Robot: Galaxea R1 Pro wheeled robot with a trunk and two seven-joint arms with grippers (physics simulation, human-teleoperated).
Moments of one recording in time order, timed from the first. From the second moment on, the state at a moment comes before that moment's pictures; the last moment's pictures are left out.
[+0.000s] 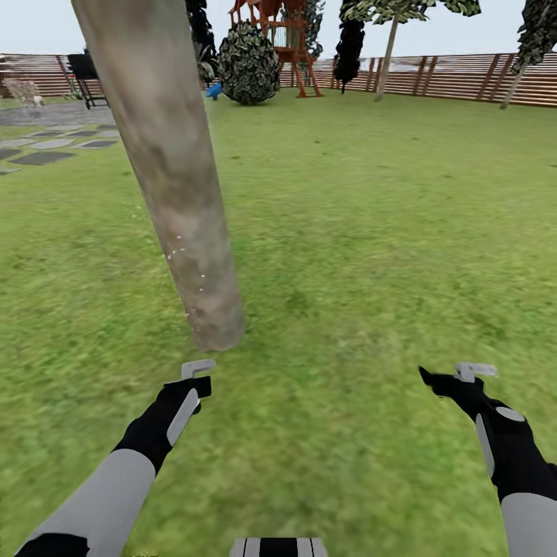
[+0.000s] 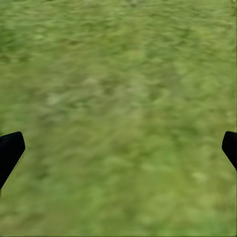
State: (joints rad) left arm -0.74 -0.04 -0.07 -0.73 0.26 0.49 0.32; right arm -0.59 -0.18 -0.48 -0.94 0.19 0.18 0.37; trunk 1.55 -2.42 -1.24
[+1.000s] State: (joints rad) left arm -0.74 -0.05 -0.07 -0.71 0.26 0.48 0.32; right arm -0.59 -0.18 -0.48 -0.94 0.19 0.18 0.36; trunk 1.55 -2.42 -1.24
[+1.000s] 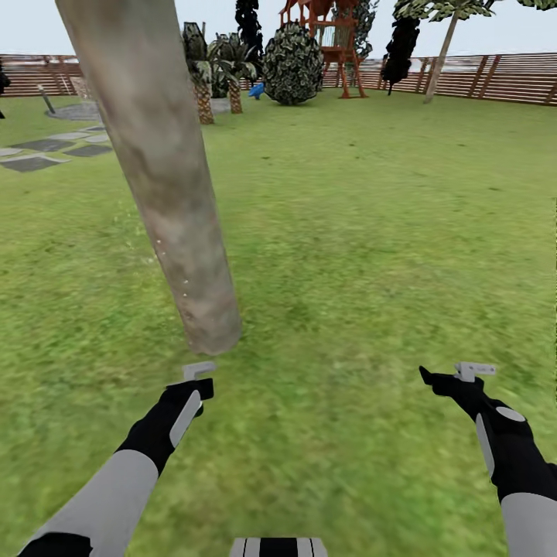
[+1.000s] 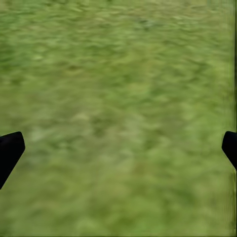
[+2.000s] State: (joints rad) left arm -0.74 -0.05 -0.07 -0.71 0.26 0.47 0.32; right arm -0.59 -0.18 -0.48 -0.94 0.19 0.18 0.36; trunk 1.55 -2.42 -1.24
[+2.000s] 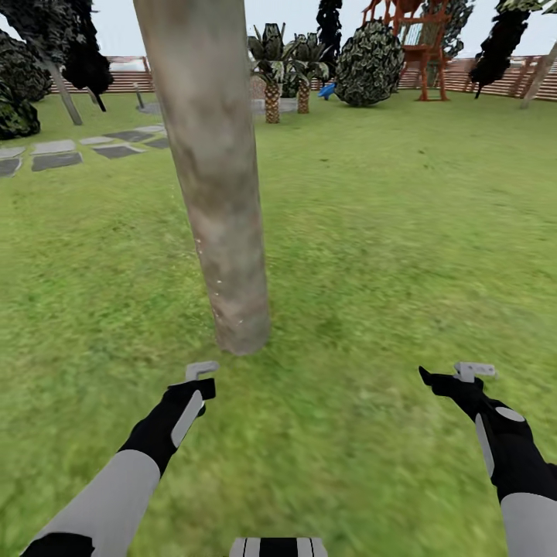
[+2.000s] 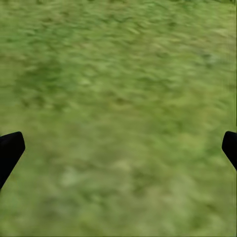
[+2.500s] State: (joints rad) left arm -0.72 -0.07 -0.07 -0.71 0.26 0.44 0.32; right arm -0.59 -0.18 -0.48 -0.94 0.19 0.18 0.36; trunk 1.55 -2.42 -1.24
